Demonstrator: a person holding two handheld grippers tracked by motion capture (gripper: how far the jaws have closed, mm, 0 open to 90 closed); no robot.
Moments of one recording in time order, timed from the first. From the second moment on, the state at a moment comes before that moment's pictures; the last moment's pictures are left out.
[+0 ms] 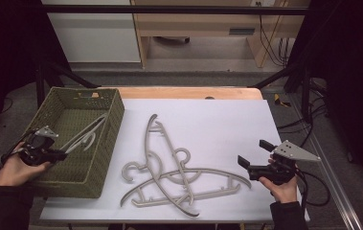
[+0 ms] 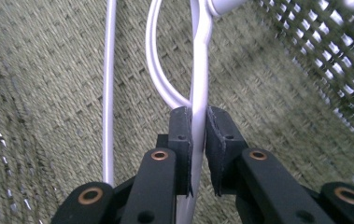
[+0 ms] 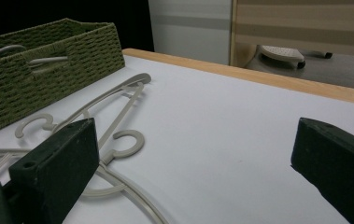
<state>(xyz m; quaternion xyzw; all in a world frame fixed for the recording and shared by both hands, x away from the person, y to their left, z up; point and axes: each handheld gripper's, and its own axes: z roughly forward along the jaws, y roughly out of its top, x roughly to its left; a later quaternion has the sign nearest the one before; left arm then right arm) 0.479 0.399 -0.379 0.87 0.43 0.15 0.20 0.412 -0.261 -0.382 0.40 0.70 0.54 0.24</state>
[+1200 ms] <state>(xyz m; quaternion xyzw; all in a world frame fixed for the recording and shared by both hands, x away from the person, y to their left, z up) 0.432 0.329 -0.345 0.74 0.40 0.21 0.50 0.412 -0.264 -0.382 0.40 0.70 0.54 0.24</state>
